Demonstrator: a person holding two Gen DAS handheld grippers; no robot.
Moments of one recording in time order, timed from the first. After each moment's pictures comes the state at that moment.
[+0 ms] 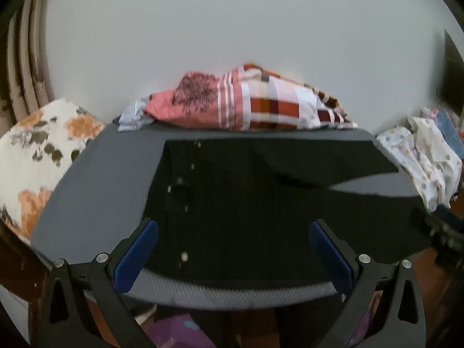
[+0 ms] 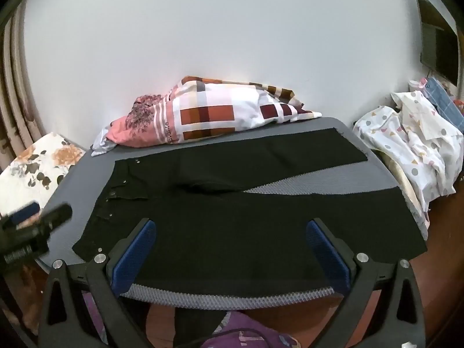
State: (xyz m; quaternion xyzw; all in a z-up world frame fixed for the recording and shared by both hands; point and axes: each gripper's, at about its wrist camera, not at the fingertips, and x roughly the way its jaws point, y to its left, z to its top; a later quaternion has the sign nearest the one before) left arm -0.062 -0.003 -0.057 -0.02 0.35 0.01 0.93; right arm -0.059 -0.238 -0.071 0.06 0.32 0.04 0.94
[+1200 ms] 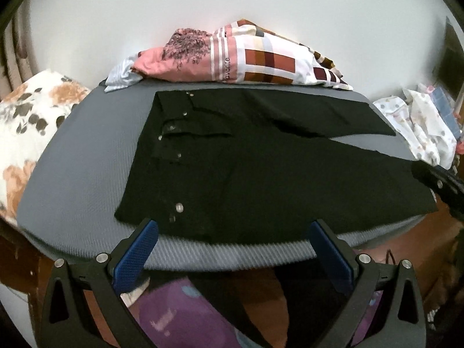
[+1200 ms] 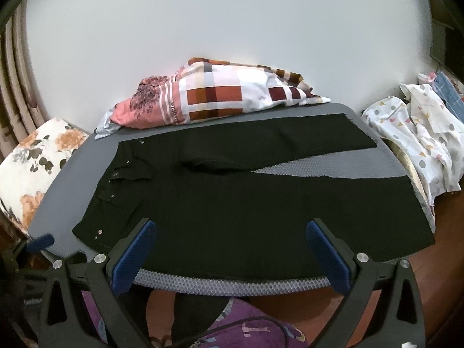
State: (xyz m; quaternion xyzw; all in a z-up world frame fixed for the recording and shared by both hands) left arm -0.051 0.022 -0.098 -0.03 0.44 -0.04 0.90; right arm -0.057 -0.226 -0.096 0.05 0.35 0.06 0.93
